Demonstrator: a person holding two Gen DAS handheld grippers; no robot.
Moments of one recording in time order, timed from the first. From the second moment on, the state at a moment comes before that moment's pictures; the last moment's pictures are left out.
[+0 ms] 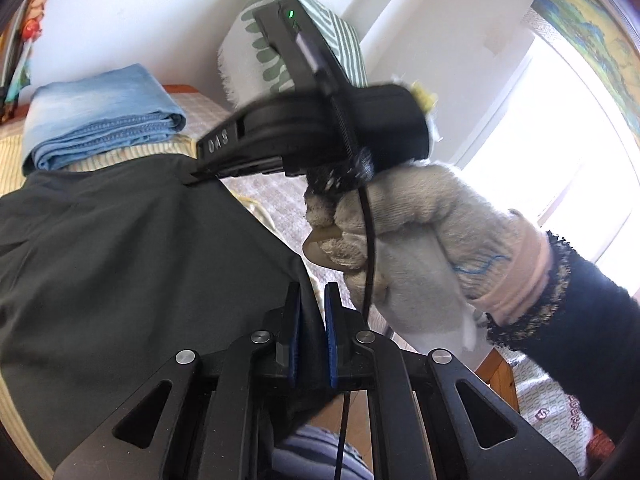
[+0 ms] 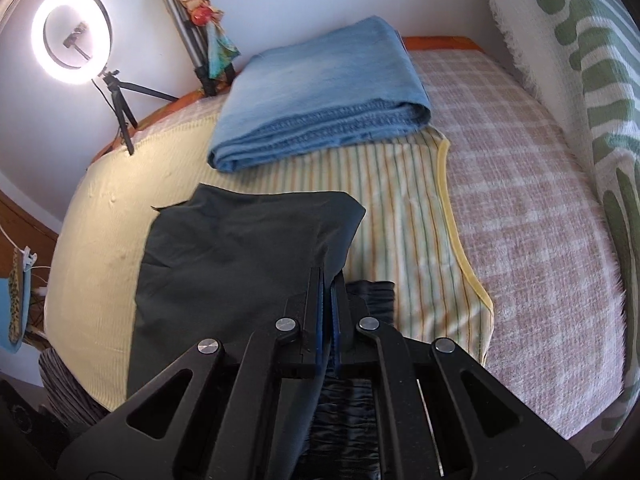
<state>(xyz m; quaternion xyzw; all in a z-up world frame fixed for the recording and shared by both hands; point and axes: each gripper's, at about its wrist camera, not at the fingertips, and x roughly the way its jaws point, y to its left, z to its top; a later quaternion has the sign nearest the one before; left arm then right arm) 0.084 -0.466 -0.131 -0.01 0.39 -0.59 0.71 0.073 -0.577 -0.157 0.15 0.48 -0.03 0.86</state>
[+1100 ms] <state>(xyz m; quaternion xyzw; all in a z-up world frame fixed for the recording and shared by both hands) 0.078 -0.291 -0.196 -0.09 0.47 -0.46 0.75 0.003 -0.518 -0.171 0.03 0.52 -0.01 0.85</state>
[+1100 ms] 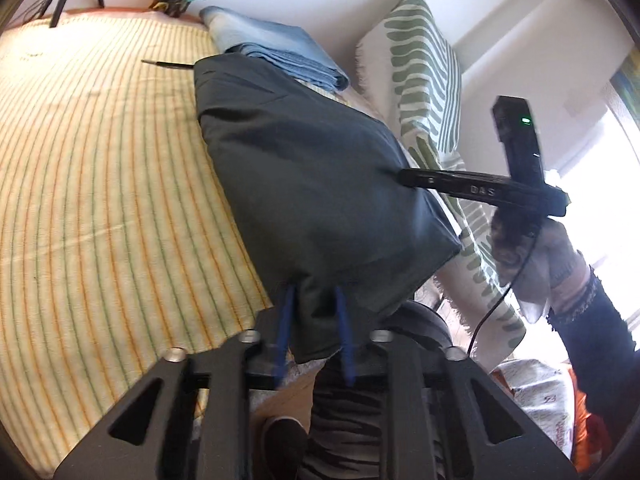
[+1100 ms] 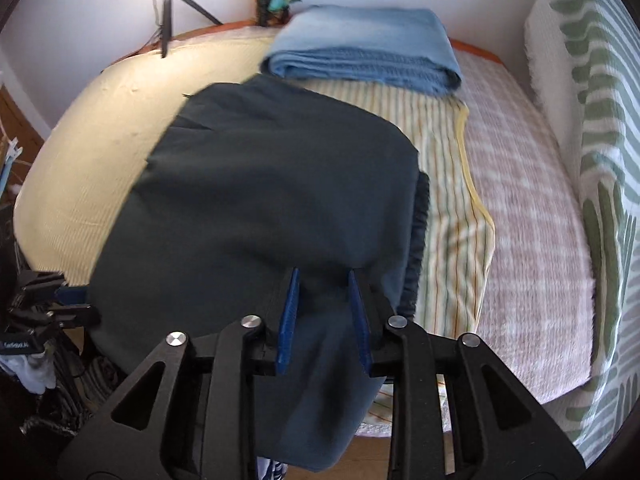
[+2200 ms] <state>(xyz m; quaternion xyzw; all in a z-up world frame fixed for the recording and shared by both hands) 0.056 -0.306 -0.195 -0.01 0.43 -0.47 0.78 0.166 -0.372 -0.194 0.01 0.54 0.10 0.84</state>
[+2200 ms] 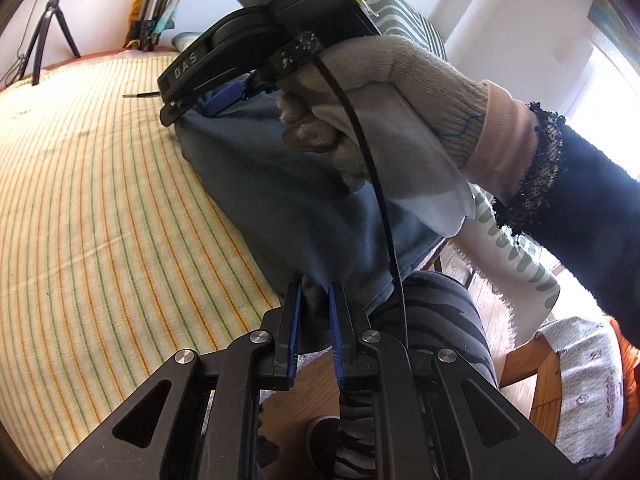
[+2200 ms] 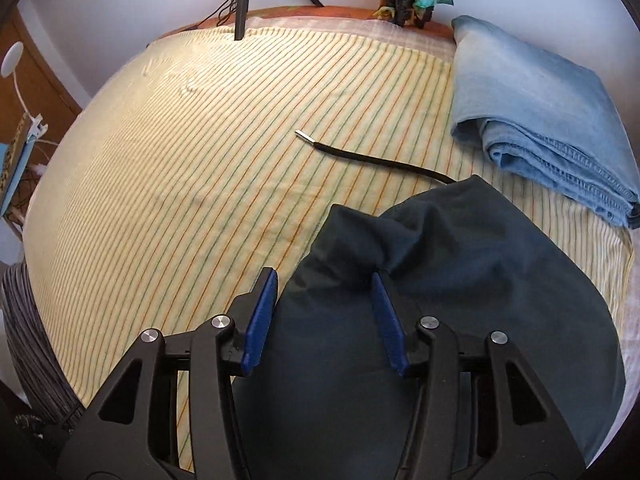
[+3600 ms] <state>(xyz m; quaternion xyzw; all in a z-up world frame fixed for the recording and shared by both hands) 0.186 -0.320 -0.199 -0.12 0.53 -0.42 0.73 0.027 -0.613 -0.212 0.33 0.46 0.12 0.81</state>
